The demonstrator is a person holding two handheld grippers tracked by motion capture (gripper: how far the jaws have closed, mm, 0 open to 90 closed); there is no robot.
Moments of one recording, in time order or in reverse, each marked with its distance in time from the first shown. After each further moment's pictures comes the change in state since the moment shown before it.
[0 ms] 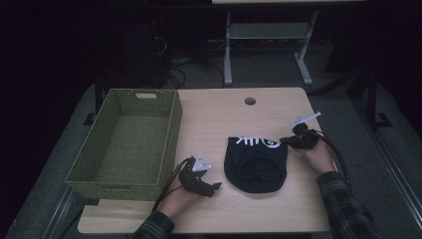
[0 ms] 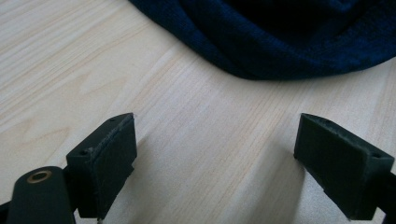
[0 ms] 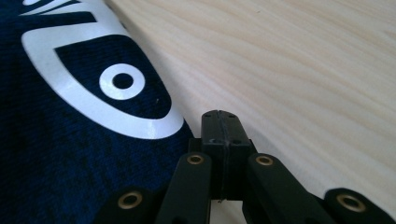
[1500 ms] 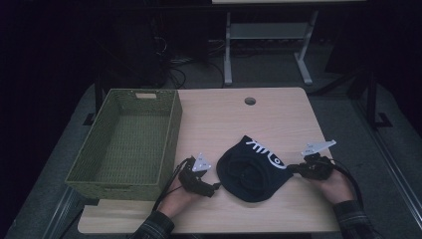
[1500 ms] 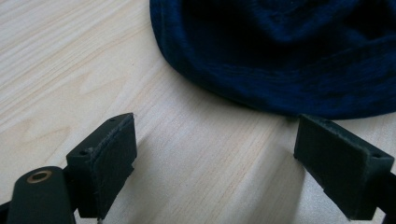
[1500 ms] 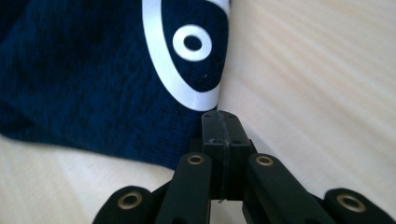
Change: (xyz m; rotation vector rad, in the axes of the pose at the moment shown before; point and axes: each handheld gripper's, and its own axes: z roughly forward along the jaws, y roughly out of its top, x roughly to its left) left arm 0.000 -0.001 0.000 -0.002 0.000 -0.001; right arm 0.062 -0.066 -0.046 0.008 0.074 -0.068
